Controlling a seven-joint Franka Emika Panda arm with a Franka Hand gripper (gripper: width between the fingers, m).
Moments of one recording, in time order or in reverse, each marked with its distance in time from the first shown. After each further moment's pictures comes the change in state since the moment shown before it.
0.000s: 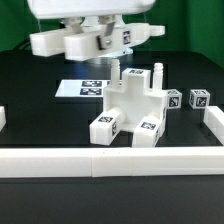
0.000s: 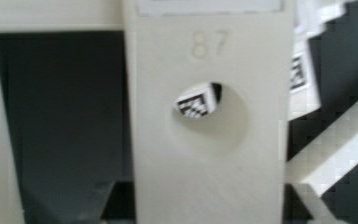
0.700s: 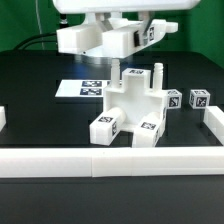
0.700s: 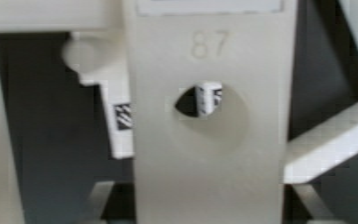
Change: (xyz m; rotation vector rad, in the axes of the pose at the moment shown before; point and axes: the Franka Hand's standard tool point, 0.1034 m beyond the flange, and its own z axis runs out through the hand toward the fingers) arm -0.006 -0.040 -0.004 -0.049 -0.006 -0.190
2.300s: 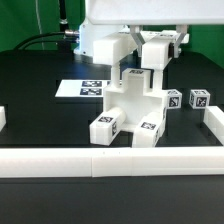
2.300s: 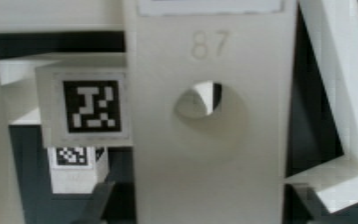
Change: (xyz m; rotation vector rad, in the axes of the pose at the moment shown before) arm -0.030 -0.030 0.028 -0.045 0.014 -0.136
